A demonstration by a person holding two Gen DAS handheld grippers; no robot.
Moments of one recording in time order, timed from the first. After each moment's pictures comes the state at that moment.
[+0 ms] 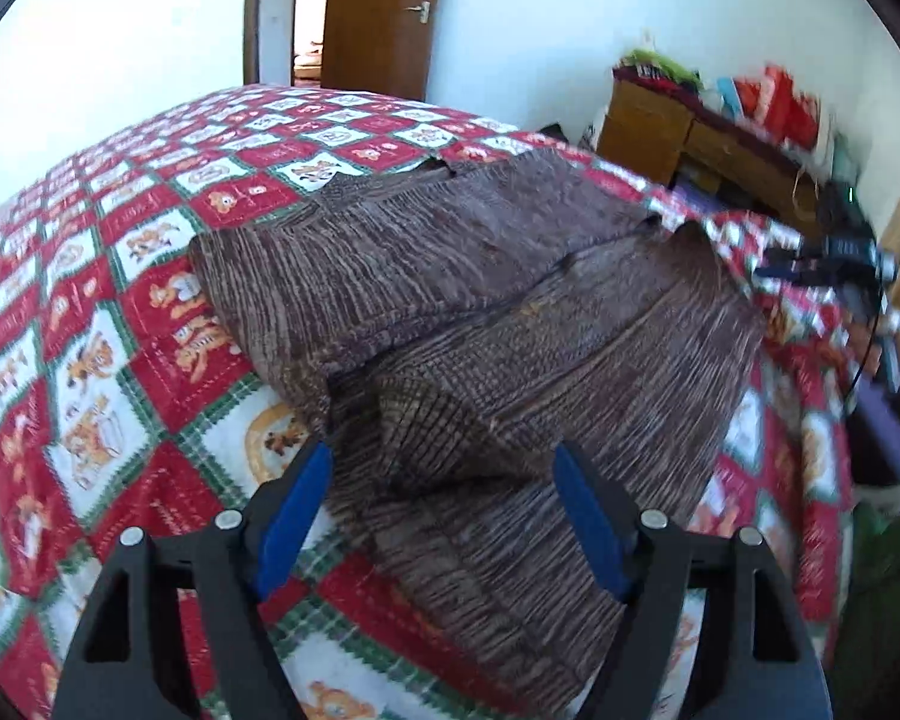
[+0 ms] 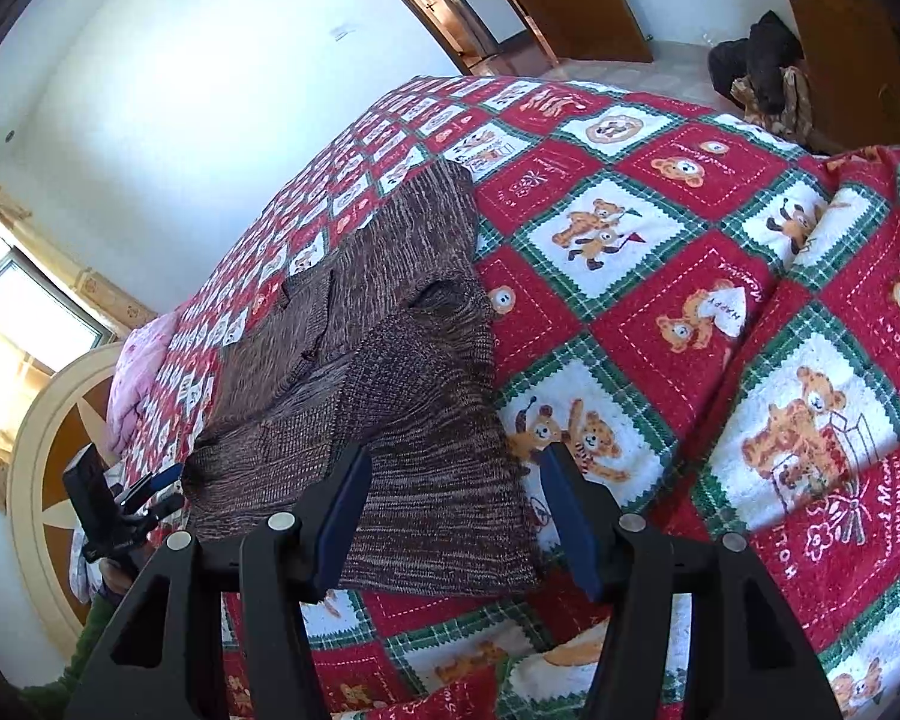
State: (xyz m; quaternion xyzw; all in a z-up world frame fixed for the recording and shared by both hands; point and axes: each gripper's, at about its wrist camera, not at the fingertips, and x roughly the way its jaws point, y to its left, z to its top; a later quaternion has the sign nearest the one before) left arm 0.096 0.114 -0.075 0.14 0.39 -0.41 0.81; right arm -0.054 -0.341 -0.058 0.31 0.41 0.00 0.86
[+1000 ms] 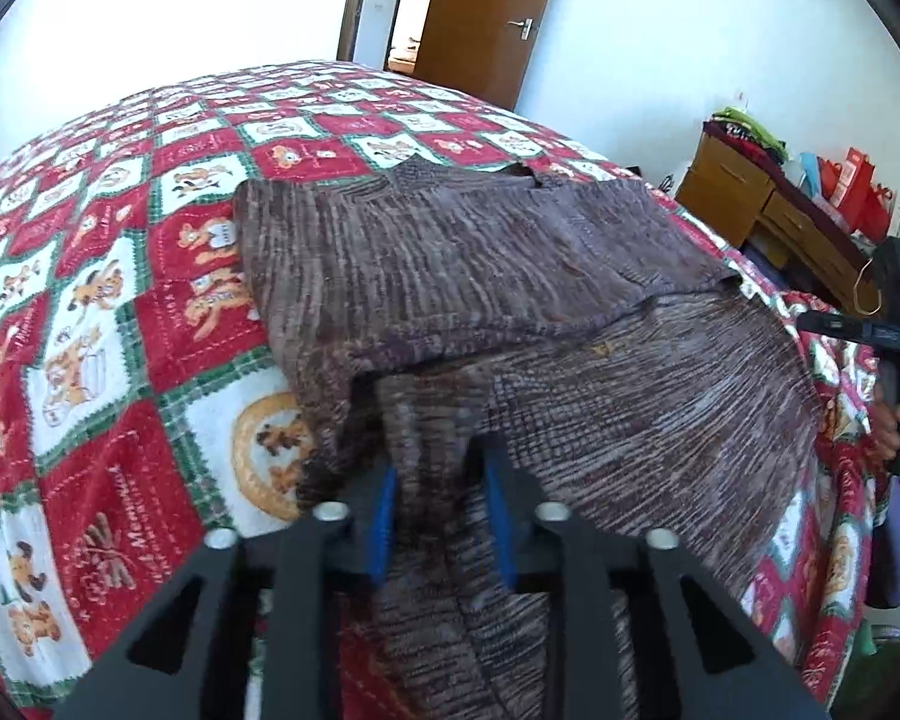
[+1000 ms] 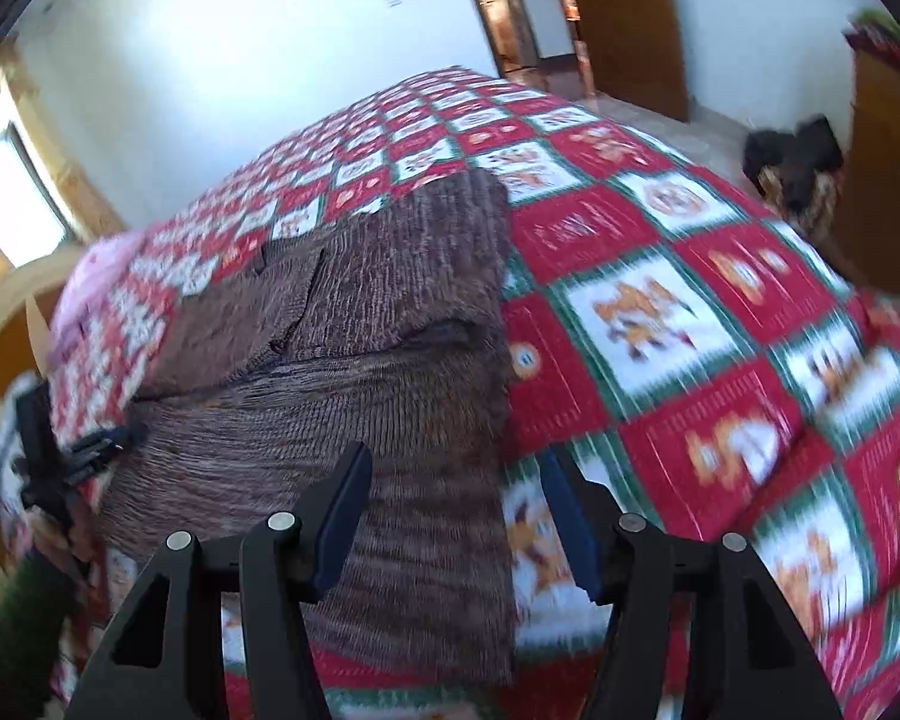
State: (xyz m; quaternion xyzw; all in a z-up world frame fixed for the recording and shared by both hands) left arm 0.119 0.103 -0.100 0.04 0.41 -0.33 0.85; right arm 0.003 -0.314 -0.052 0.15 0.43 -0.01 0.89
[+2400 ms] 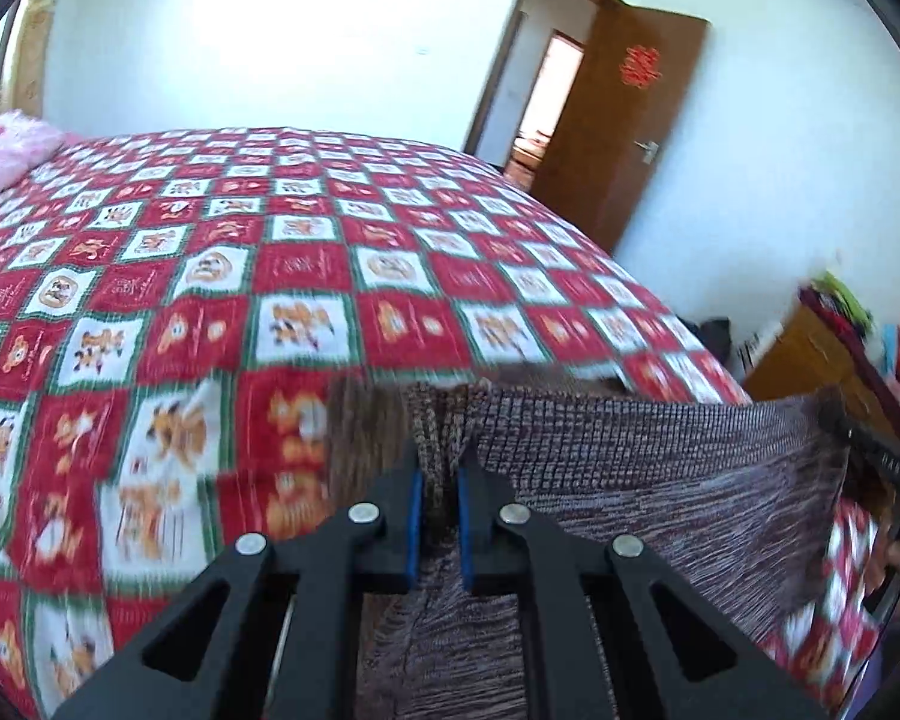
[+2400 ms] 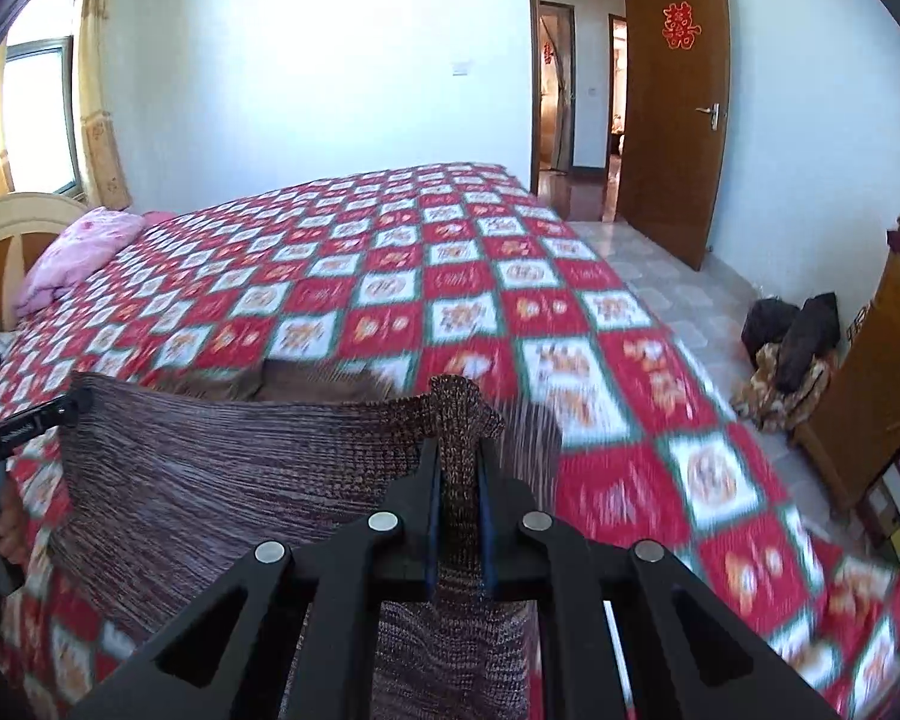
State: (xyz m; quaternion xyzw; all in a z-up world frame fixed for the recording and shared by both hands) left arm 0.195 0.101 -0.030 -0.08 0.35 -0.19 0.91; right arm 0.120 -0.278 0.025 0.01 0.34 -0.02 0.94
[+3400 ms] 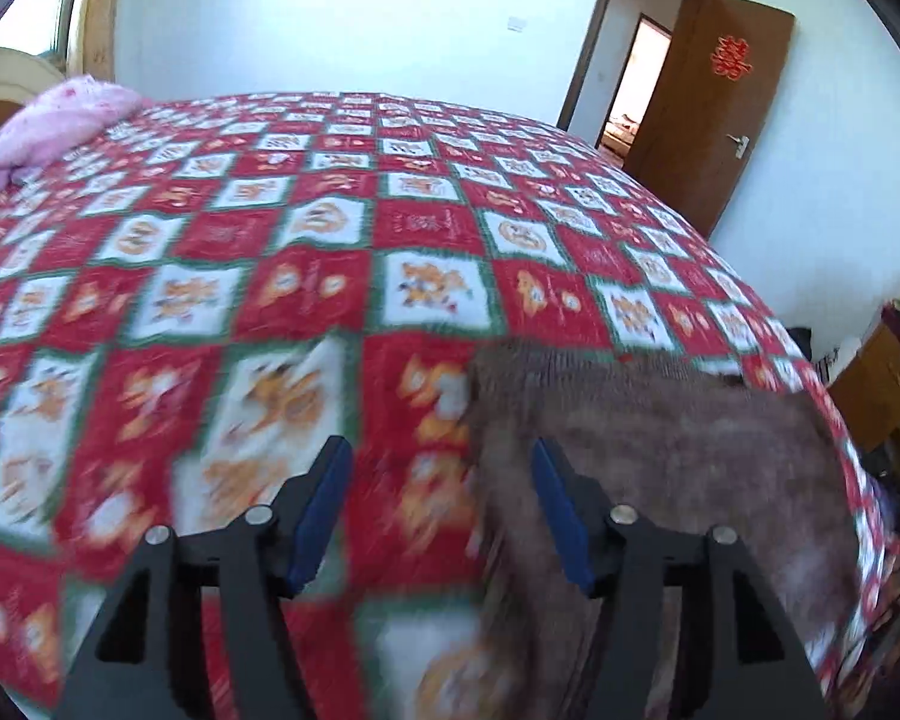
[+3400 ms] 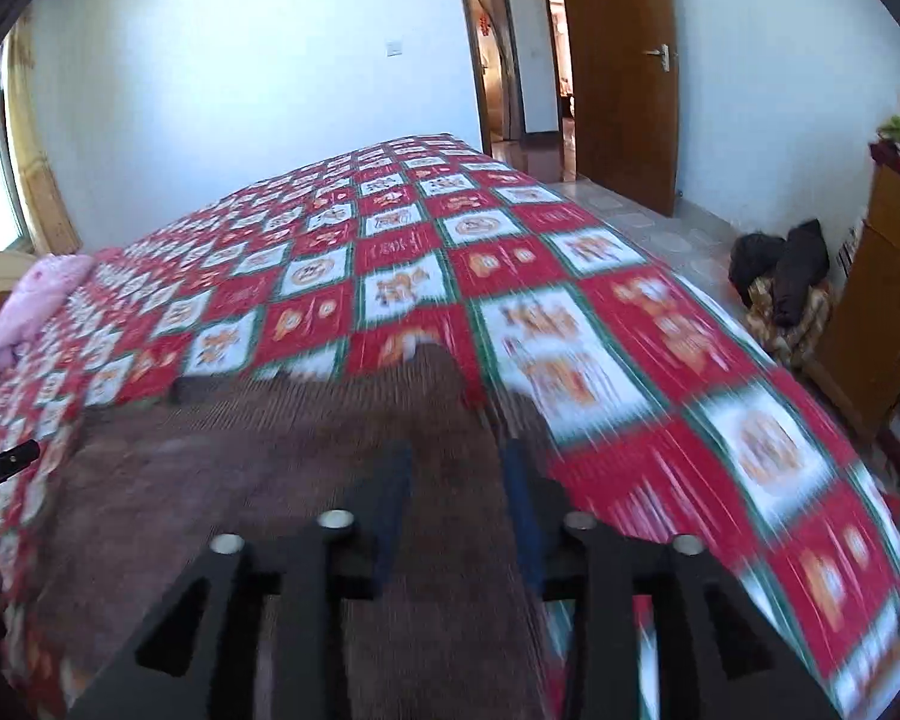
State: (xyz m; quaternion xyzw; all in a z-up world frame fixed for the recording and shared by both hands) left arm 0.186 0.144 -0.062 -0.07 0.39 -0.09 0.91; right arm 0.147 -0.317 -0.042 0.09 0.37 -0.06 0.92
